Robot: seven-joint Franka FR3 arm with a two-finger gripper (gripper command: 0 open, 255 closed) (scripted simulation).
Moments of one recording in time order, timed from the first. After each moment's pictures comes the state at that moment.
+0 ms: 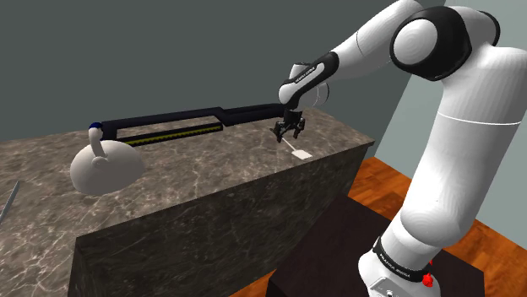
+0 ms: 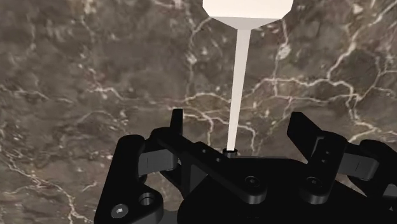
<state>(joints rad) -0.14 0.20 -0.22 -2.15 0.07 2.41 -0.07</state>
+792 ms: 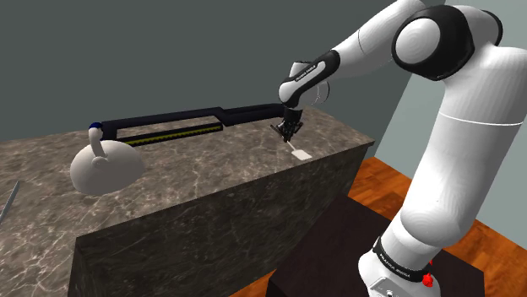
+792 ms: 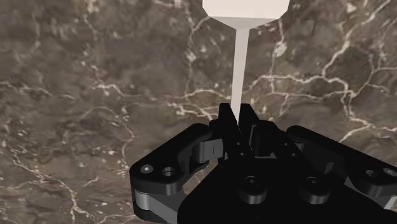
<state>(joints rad) -0.14 0.19 -0.22 -2.15 0.06 2.39 -0.07</state>
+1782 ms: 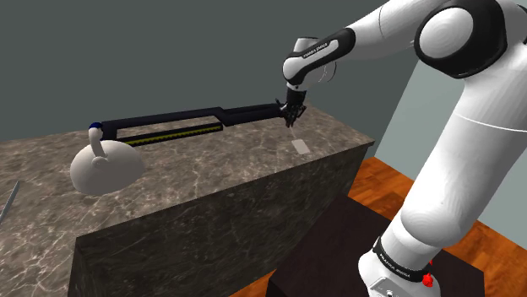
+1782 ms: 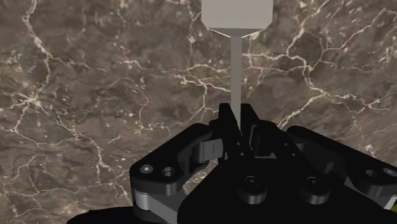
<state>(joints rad) -0.14 0.08 -0.23 -2.07 0.02 2.21 -0.04</state>
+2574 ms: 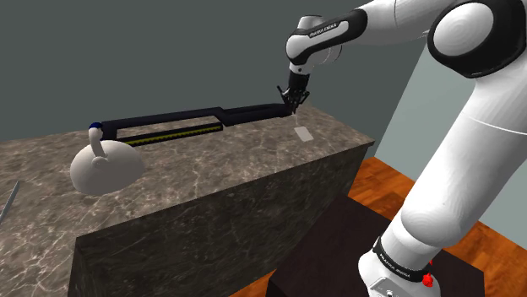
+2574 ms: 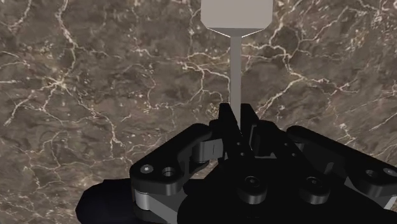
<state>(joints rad) -0.13 0.02 -0.23 -1.97 0.01 2.06 -0.03</state>
